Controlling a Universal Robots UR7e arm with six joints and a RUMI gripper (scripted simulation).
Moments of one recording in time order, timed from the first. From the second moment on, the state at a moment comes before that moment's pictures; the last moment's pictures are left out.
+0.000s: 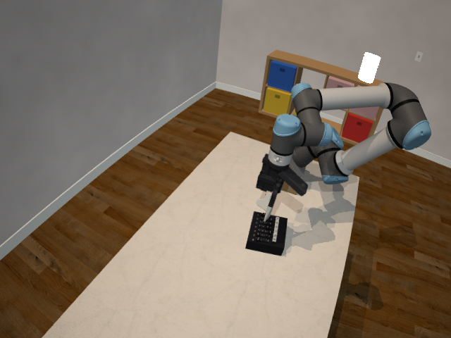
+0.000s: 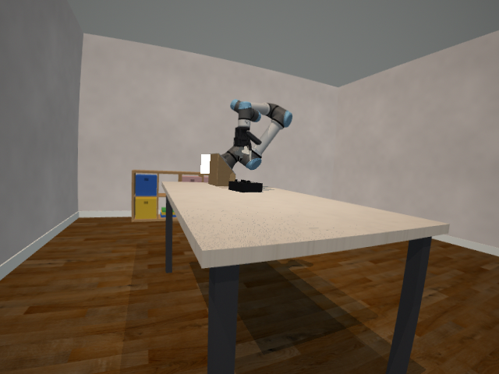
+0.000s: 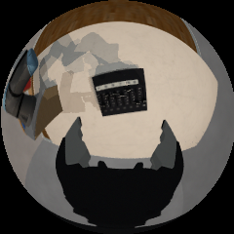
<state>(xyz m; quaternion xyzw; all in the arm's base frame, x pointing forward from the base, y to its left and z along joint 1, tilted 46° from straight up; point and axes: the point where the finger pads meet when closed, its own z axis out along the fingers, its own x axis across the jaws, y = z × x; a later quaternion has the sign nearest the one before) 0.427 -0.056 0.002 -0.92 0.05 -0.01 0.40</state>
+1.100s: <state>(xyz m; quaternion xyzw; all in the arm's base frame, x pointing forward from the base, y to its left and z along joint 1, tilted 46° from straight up) 0.415 -0.052 0.004 -0.91 0.15 0.04 0.39</state>
